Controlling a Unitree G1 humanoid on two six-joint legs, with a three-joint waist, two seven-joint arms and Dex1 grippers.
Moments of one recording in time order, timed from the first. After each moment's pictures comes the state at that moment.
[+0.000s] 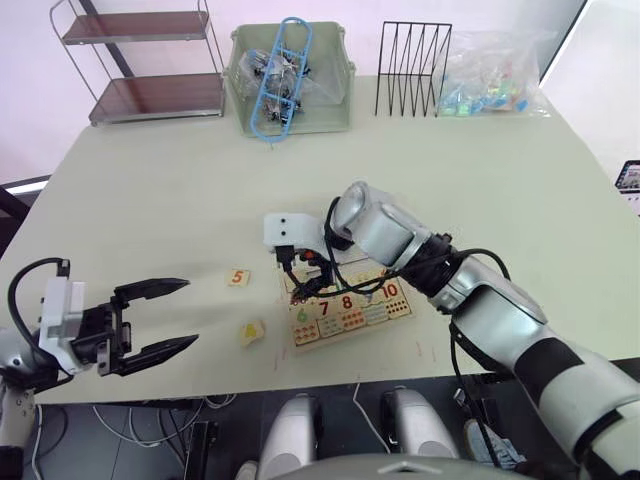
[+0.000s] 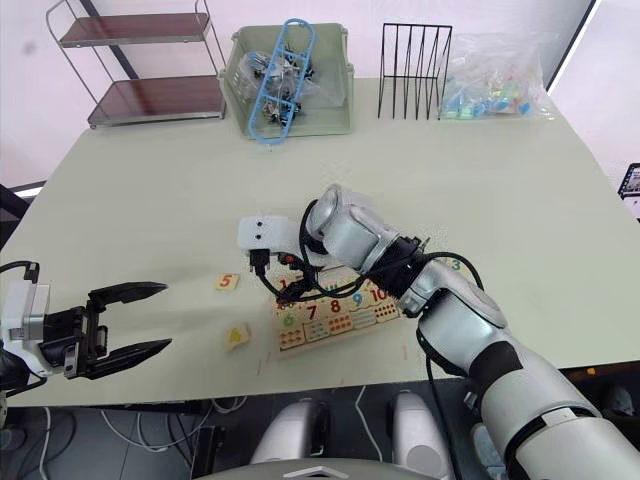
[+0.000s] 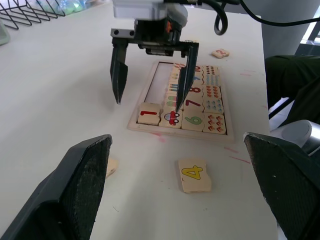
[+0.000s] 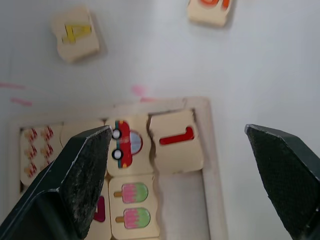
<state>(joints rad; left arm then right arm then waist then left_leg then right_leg) 0.20 0.88 0.48 0.09 -0.71 -0.03 -1.56 -1.16 -0.05 0.69 0.43 -0.09 0.72 1.20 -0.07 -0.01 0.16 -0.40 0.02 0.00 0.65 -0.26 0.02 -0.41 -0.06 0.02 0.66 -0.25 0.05</state>
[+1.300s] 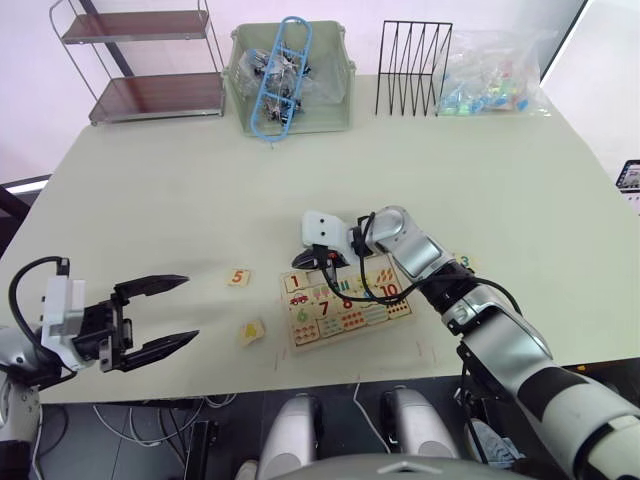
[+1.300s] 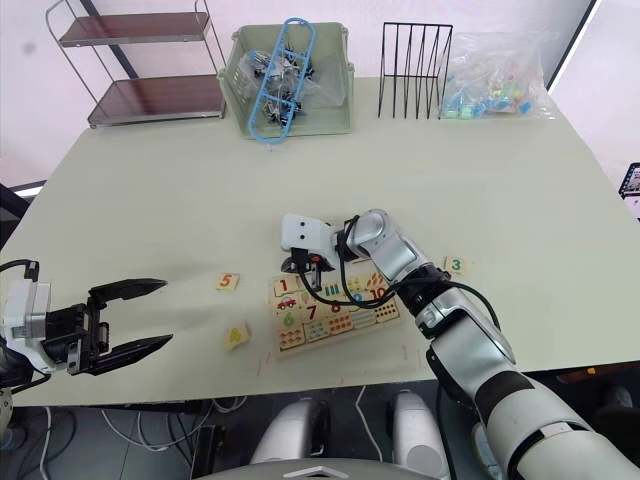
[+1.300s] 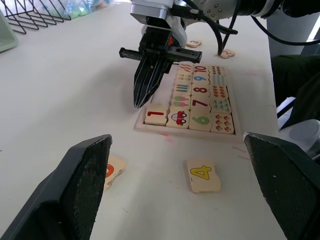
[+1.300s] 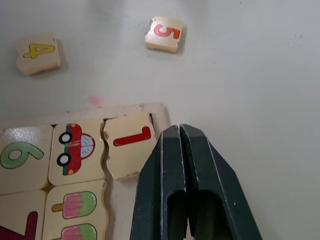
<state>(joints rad) 0.16 0.86 0.48 0.13 -0.69 -0.06 -1.58 -0.95 -0.06 0.49 0.66 -0.07 0.11 1.11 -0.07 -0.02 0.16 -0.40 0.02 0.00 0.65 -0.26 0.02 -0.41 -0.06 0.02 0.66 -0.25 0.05</state>
